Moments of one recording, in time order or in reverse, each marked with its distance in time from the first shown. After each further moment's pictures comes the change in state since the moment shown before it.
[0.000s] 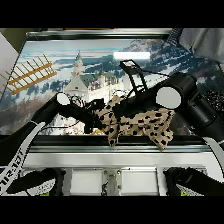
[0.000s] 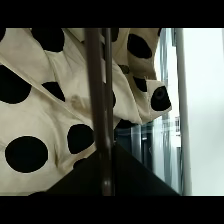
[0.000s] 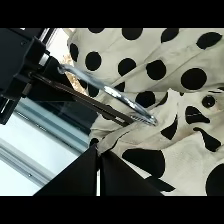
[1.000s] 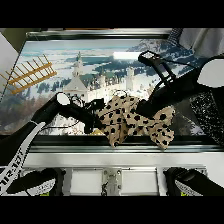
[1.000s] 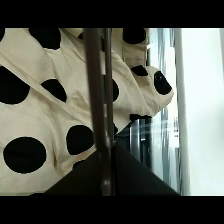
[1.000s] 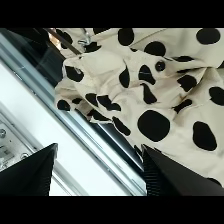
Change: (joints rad) left arm 0.000 0.000 0.000 -0.003 -0.003 -0.001; right arm -0.278 0.045 0.095 0.151 0.284 -0.500
